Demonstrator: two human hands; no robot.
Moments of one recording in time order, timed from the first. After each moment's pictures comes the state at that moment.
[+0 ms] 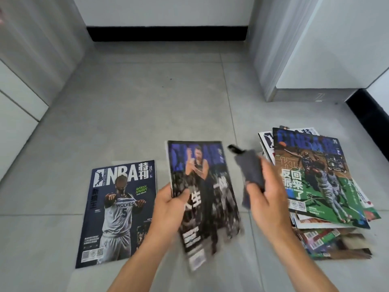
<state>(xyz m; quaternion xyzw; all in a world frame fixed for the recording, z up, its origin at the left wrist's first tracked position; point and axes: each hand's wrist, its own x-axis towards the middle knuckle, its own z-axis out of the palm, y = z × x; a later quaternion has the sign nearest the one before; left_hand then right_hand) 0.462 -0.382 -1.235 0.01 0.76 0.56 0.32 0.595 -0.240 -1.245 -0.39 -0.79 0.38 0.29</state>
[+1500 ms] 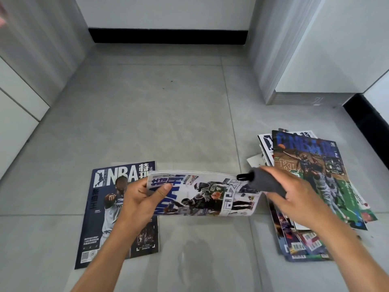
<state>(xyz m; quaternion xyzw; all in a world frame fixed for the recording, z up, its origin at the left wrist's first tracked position) 0.425 -0.426 -1.222 0.21 0.72 0.61 0.25 0.634 -0.175 -1.216 -0.22 -0.93 0.27 0.07</state>
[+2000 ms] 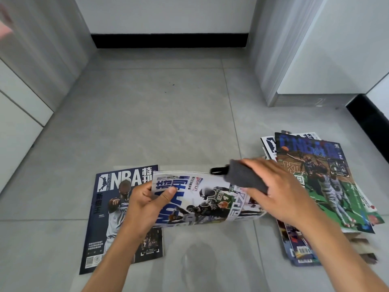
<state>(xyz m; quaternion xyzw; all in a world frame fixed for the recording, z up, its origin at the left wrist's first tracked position) 0.418 -0.427 -1.228 0.15 0.71 0.62 0.30 0.592 -0.197 -1.210 -0.14 -0.96 0.19 0.13</state>
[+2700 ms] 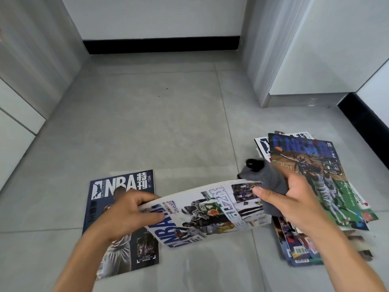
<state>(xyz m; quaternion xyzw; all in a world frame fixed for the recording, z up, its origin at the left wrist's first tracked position) 0.385 -0.442 -1.197 0.24 0.78 0.36 0.46 0.617 -0.202 -1.188 -0.30 -0.74 0.57 0.17</state>
